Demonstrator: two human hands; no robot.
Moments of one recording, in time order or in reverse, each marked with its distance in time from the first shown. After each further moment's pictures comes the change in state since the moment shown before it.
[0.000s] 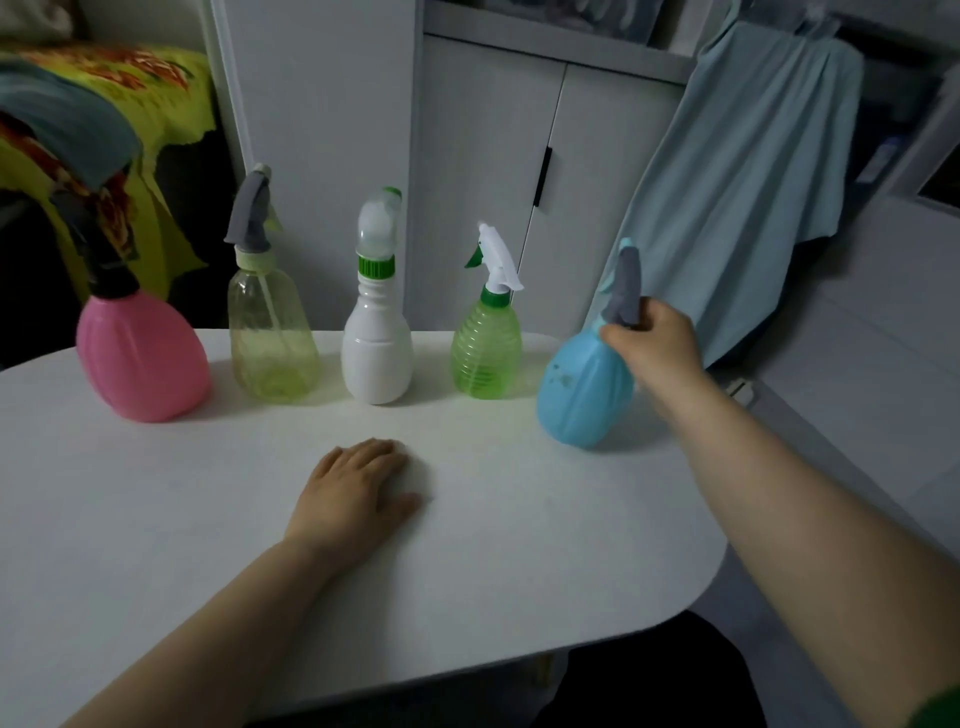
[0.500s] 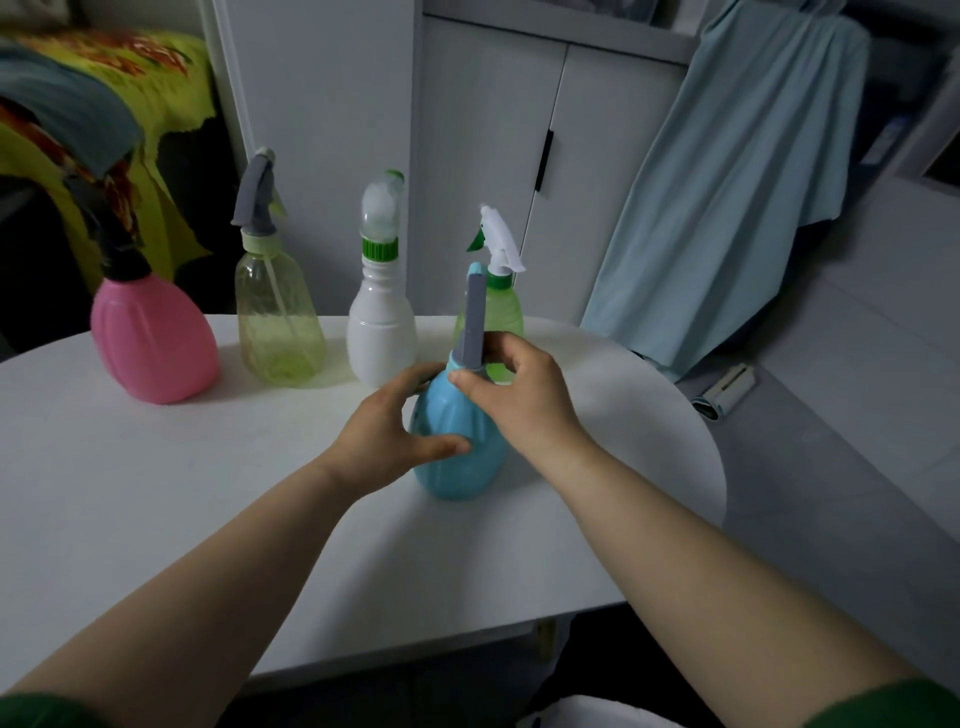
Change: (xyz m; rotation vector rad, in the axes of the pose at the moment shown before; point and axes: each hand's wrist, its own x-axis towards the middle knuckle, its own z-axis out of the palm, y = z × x) left_hand 0.013 0.041 -0.040 -0.638 0.058 0.094; right_hand -0.093 -0.035 0.063 0.127 -0.324 -0.123
